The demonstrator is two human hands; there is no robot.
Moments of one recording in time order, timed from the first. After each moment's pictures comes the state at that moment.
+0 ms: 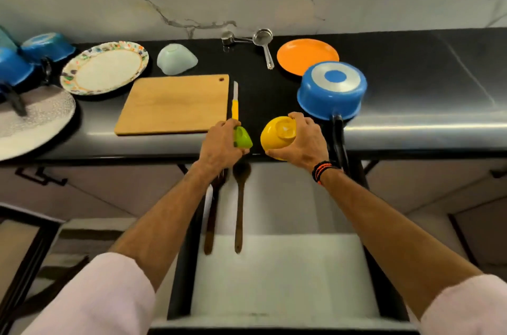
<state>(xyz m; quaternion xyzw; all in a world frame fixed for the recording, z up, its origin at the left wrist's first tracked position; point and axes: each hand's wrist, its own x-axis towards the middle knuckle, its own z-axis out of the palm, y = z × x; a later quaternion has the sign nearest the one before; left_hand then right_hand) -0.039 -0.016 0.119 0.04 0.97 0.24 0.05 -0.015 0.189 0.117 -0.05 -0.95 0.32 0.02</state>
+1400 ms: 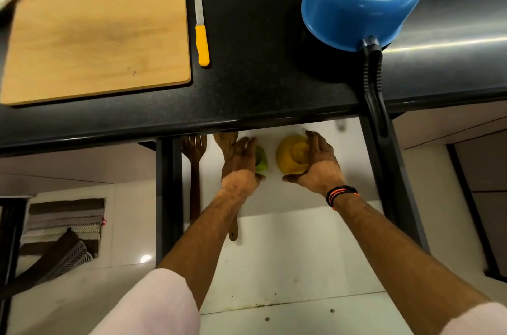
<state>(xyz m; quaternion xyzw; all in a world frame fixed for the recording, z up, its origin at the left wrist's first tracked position) -0.026 0.033 -0.099 0.06 0.95 0.15 0.27 0.008 0.221 -0.092 -0.16 -0.93 0.28 -0.20</state>
